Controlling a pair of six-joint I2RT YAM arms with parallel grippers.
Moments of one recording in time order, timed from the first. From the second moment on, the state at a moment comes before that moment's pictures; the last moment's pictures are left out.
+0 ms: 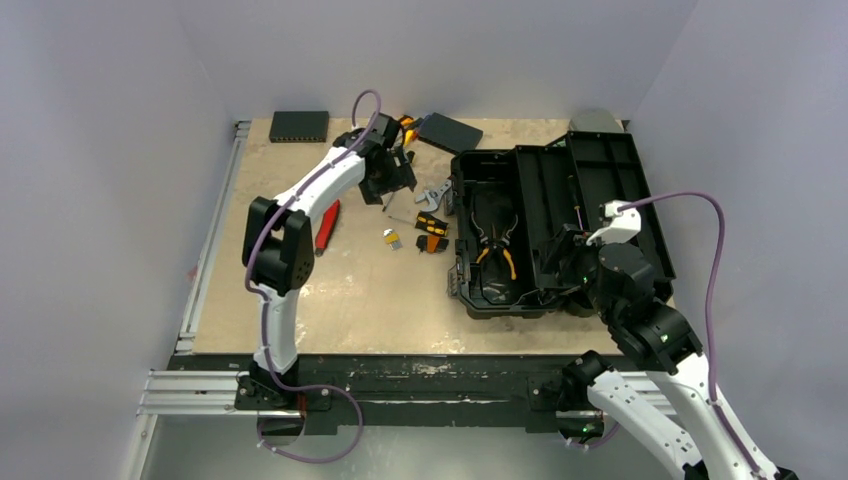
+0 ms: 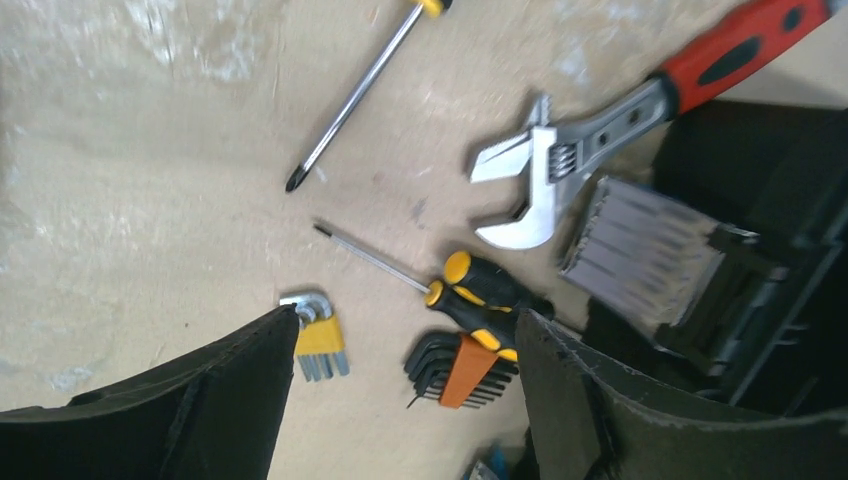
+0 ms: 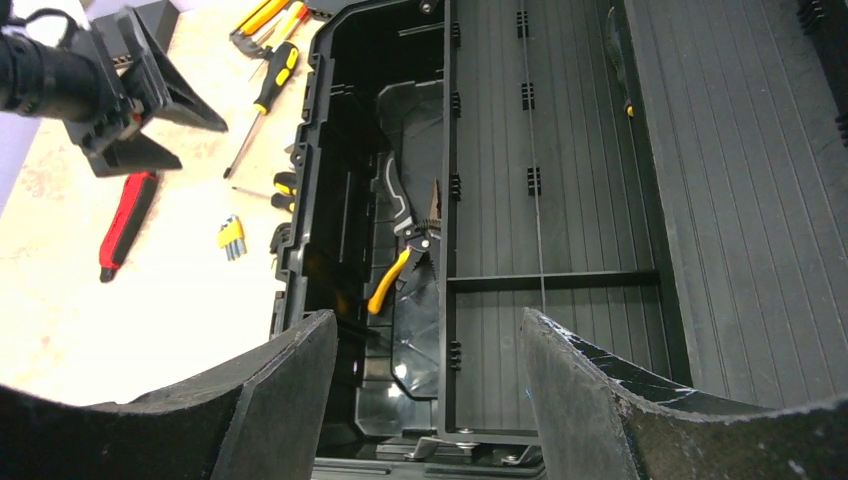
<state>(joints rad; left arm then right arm) -0.43 2.09 1.87 -0.81 -0.08 -0.78 0.52 0.55 0.87 -0.69 0.37 0.45</state>
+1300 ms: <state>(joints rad) -0.55 2.22 1.79 -0.82 -0.04 -1.20 0.52 0.55 0.85 -0.69 0.37 0.45</state>
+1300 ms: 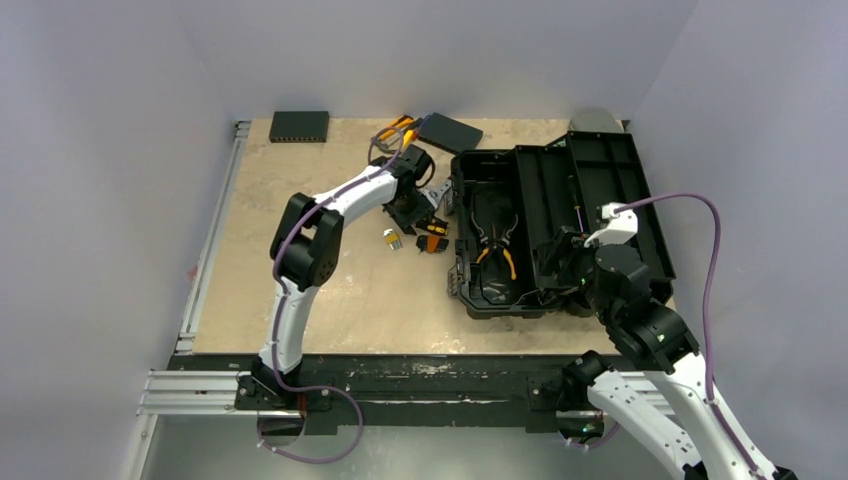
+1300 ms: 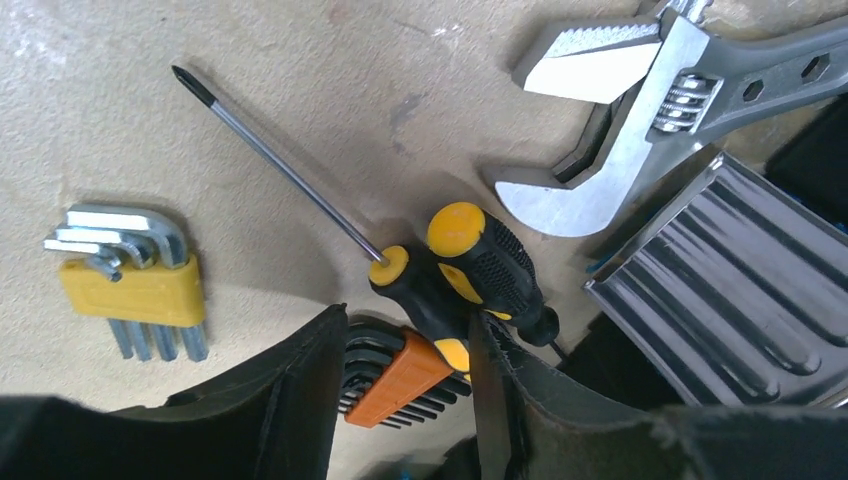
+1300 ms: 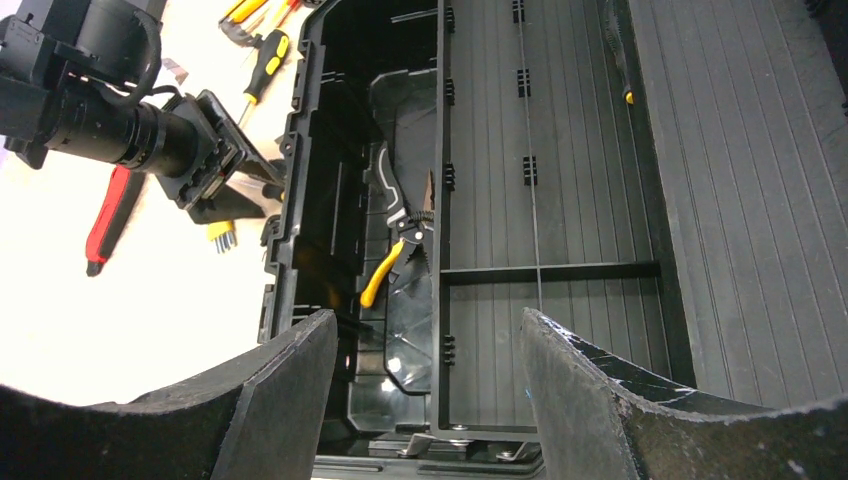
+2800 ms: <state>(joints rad) -0.60 1.60 1.25 -0.18 0.41 -0.97 0.52 0.94 0.86 -0.33 -0.29 0.47</state>
